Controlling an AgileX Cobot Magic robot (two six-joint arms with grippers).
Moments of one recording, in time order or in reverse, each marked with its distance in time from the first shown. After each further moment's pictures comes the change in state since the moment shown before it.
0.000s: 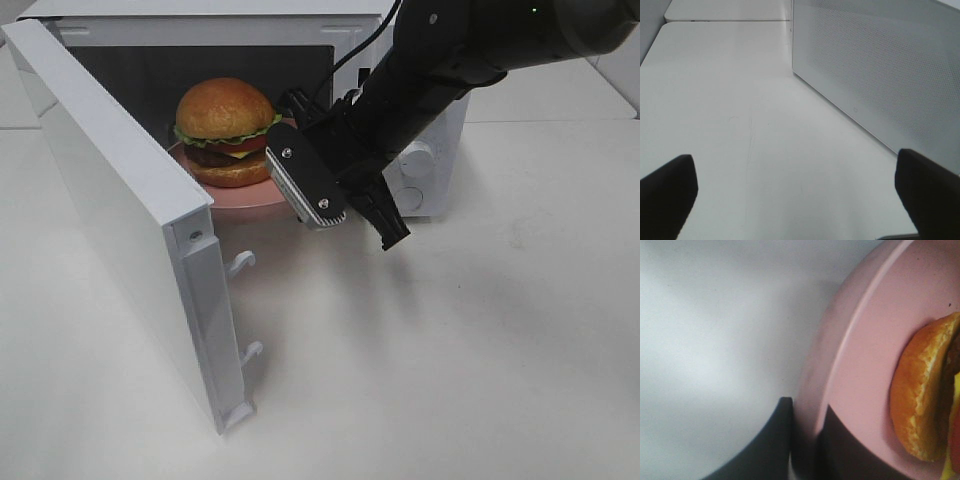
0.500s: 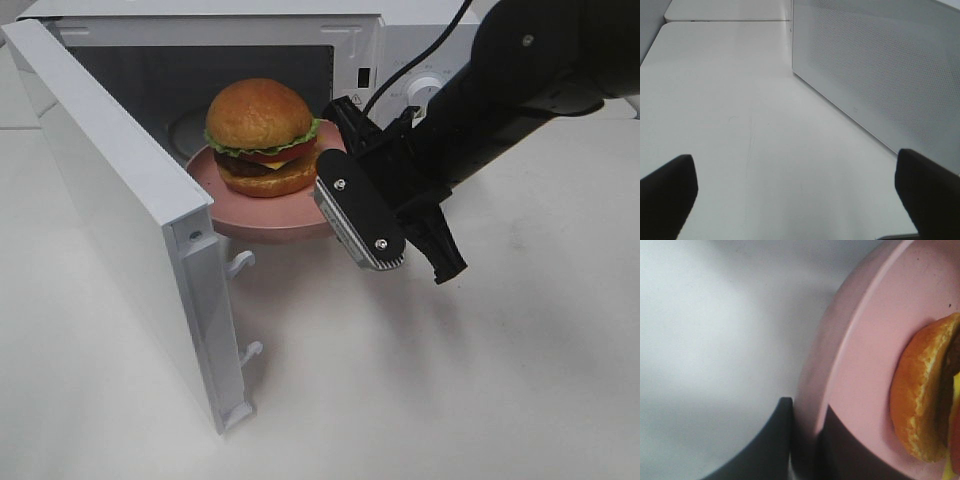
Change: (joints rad) left arm 0.000 0.000 0.000 0.000 0.000 0.000; right arm 0.000 -0.218 0.286 -0.004 -0.124 -0.001
